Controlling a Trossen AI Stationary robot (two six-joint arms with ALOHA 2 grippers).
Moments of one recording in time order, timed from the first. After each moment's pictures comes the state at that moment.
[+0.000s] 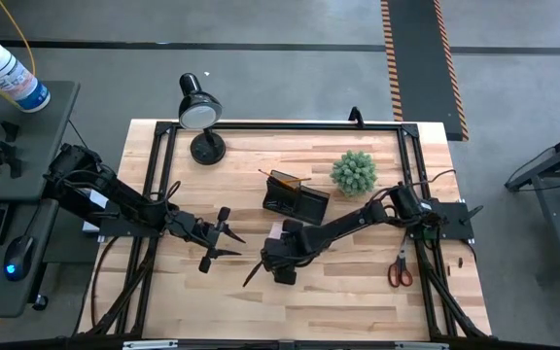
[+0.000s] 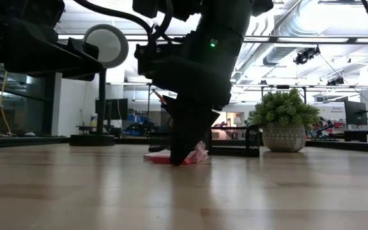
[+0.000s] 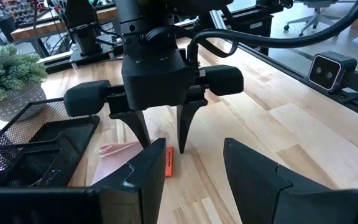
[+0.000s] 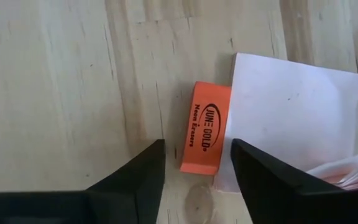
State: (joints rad) left arm -0.29 1.29 0.20 0.81 -0.14 0.14; right arm 0.29 2.24 1.65 -0.73 0.23 0.41
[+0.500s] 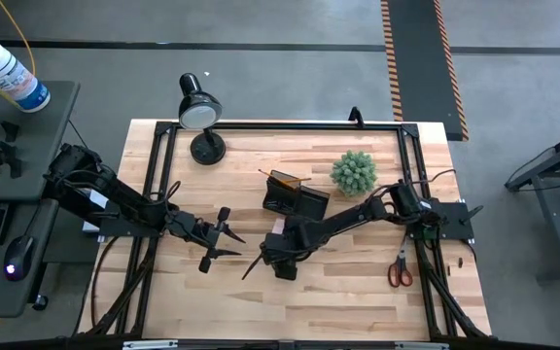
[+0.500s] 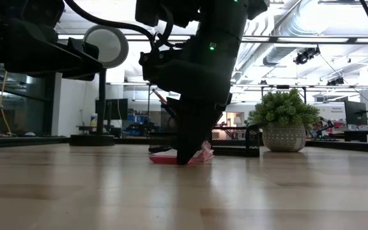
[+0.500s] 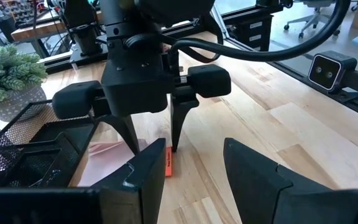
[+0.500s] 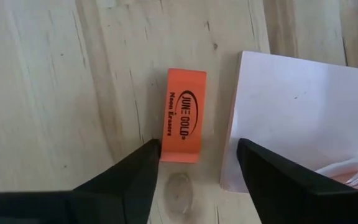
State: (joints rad) left arm -0.29 1.29 0.20 0.81 -0.14 0.15; right arm 0.26 2.24 1.65 -0.78 0.17 0.43
